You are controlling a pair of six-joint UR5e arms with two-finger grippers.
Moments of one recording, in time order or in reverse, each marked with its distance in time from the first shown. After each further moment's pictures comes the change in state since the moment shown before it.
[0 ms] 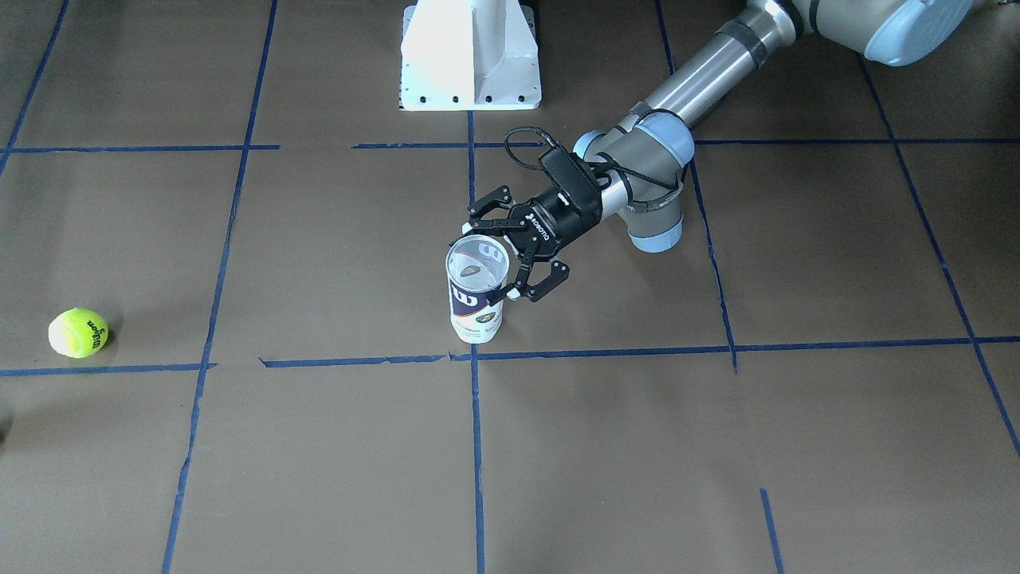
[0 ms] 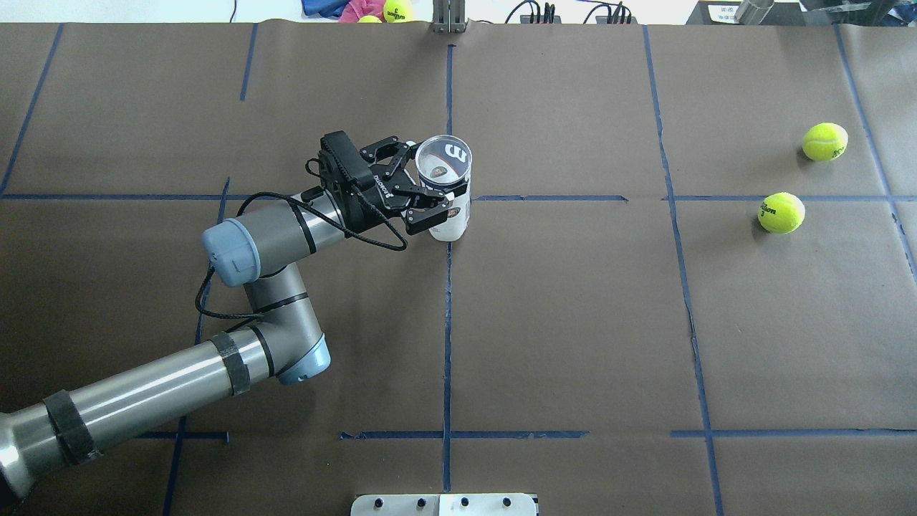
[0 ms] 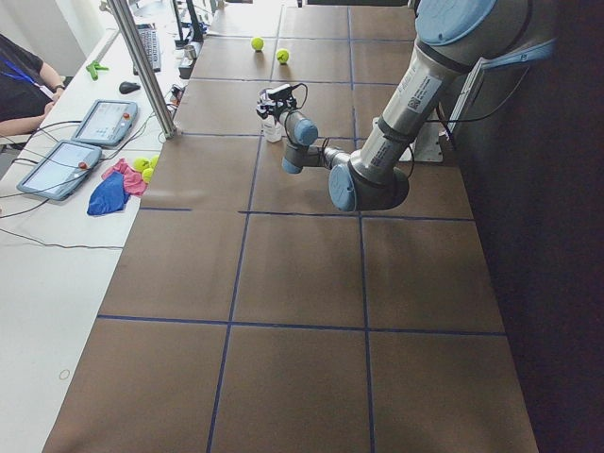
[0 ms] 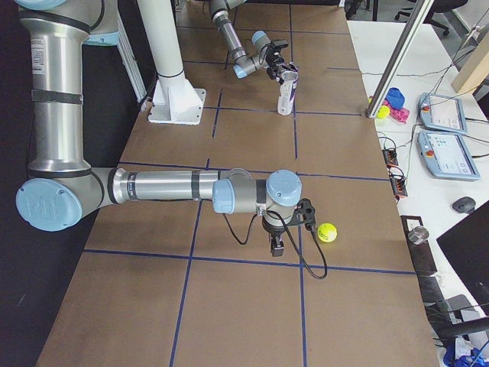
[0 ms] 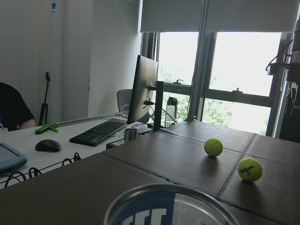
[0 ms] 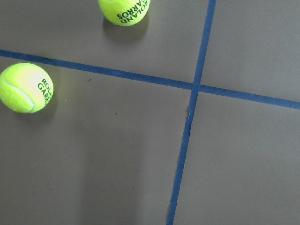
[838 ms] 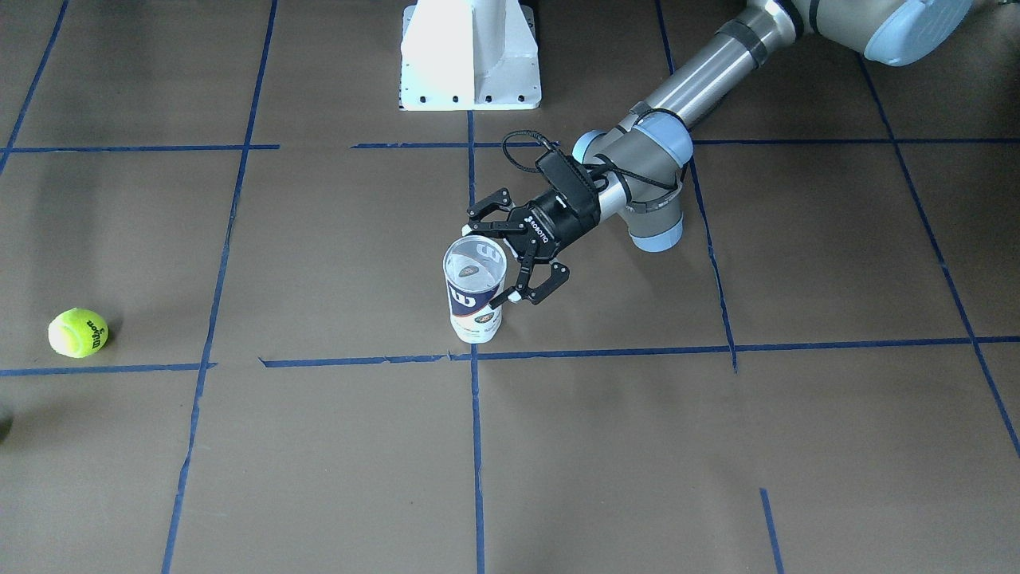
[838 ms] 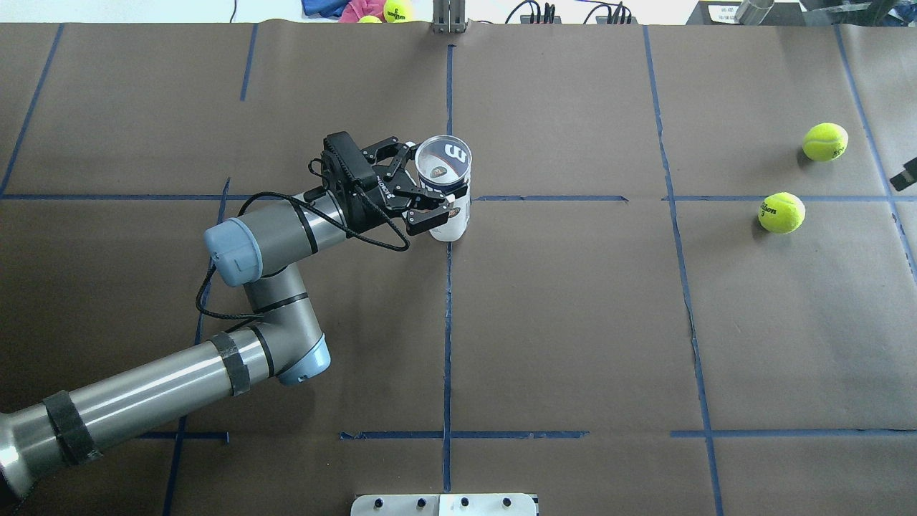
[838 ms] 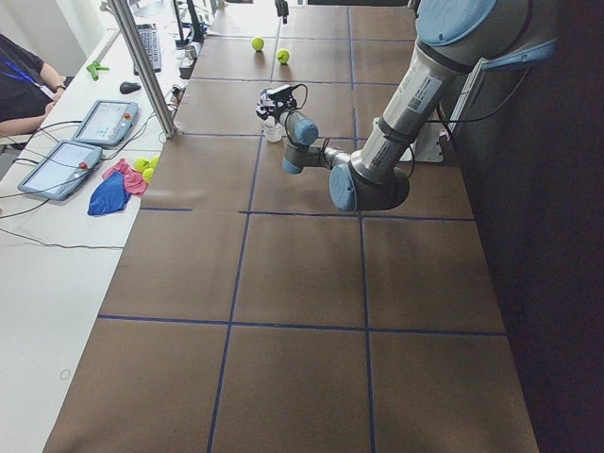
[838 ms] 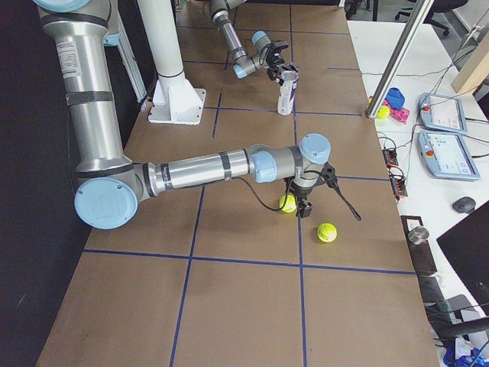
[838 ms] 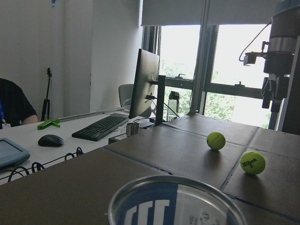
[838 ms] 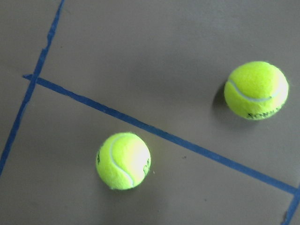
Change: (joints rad) left arm 0.000 0.000 -0.002 0.022 -0.002 0.004; right arm -0.214 0.232 -0.071 0.029 -0.015 0.065
